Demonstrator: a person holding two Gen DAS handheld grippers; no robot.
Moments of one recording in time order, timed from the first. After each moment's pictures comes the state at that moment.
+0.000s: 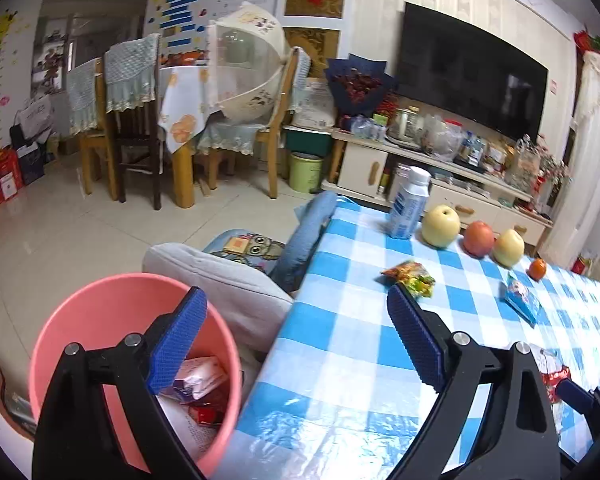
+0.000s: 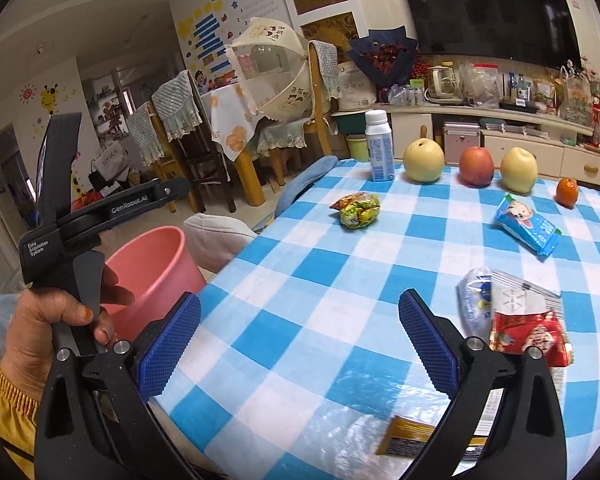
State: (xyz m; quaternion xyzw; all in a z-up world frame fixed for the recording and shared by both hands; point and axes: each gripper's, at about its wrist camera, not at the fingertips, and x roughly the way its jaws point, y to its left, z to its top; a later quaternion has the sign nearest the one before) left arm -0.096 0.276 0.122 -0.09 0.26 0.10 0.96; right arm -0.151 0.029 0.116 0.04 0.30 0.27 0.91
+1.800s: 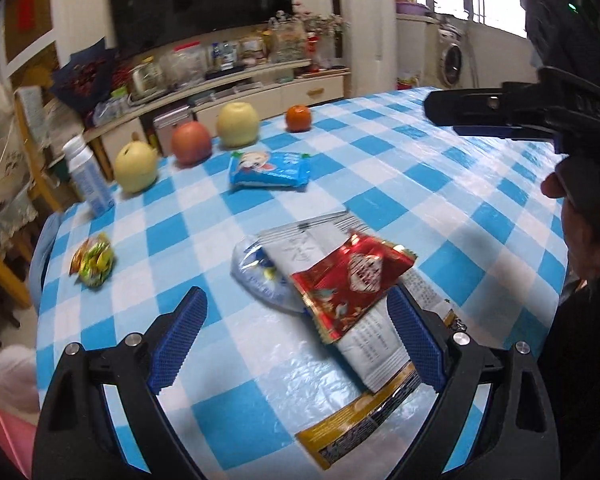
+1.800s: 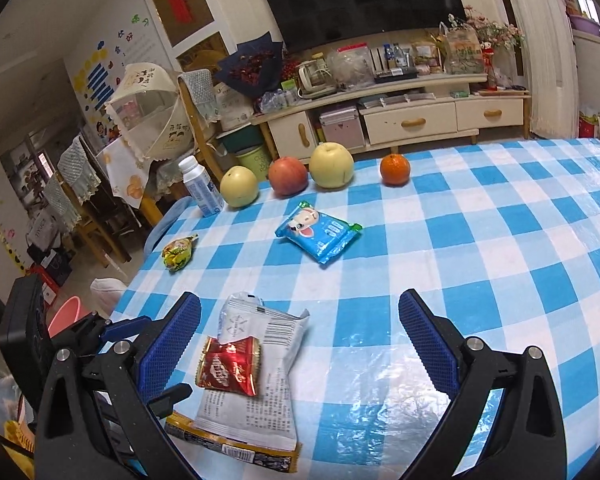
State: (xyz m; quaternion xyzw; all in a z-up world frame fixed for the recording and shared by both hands) left arm -0.083 0.010 0.067 0.16 0.34 -0.27 0.89; right arm -0.107 -0.209 0.124 0.15 0.33 0.12 0.92
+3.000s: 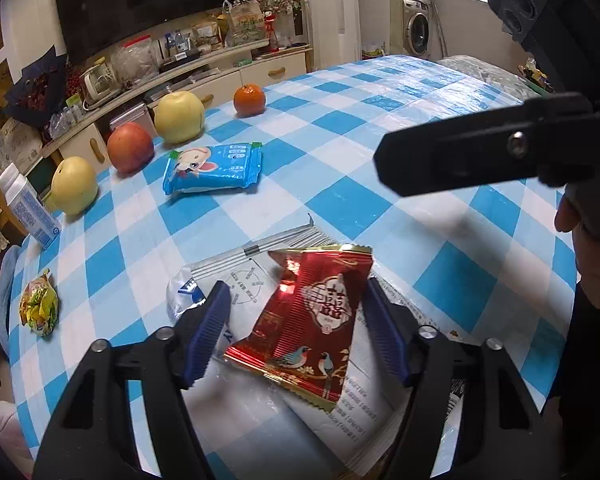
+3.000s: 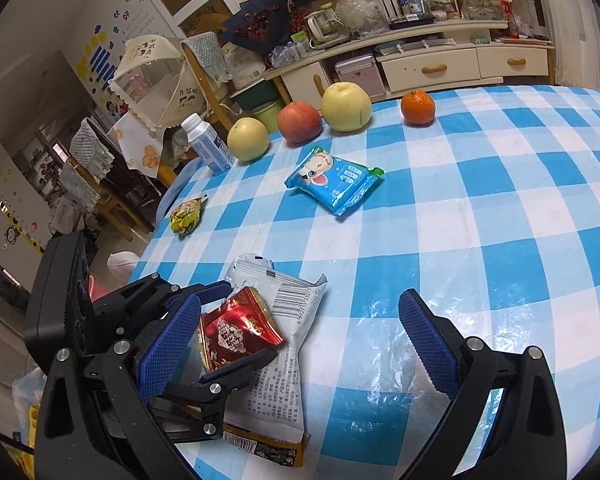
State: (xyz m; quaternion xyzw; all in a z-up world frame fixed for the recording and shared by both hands) left arm -0.046 -0.044 0.039 0.20 0.36 -0.32 0.85; right arm -0.077 -0.206 0.088 0.18 0.41 0.17 0.88
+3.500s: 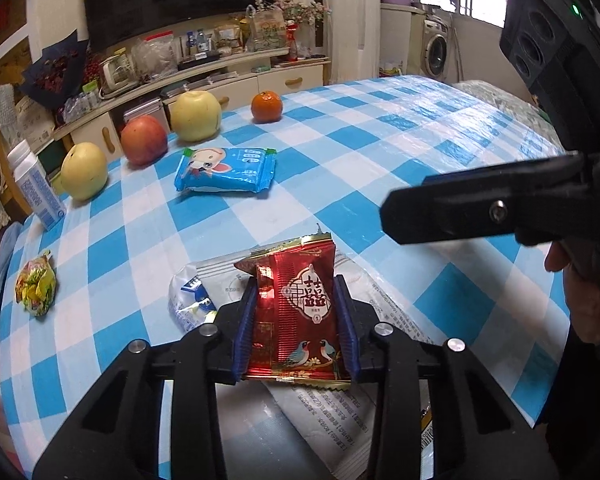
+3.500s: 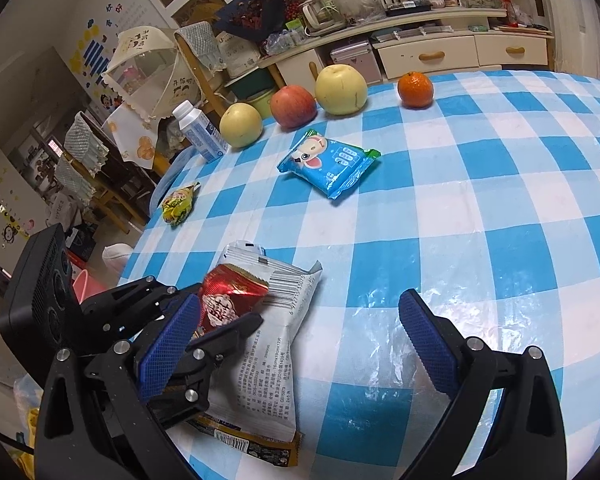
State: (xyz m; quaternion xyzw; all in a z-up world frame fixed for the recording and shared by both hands) left arm -0.042 -0.033 0.039 0.14 0.36 -0.29 0.87; right arm -0.073 -0.204 0.075 0.17 0.43 0.17 0.87
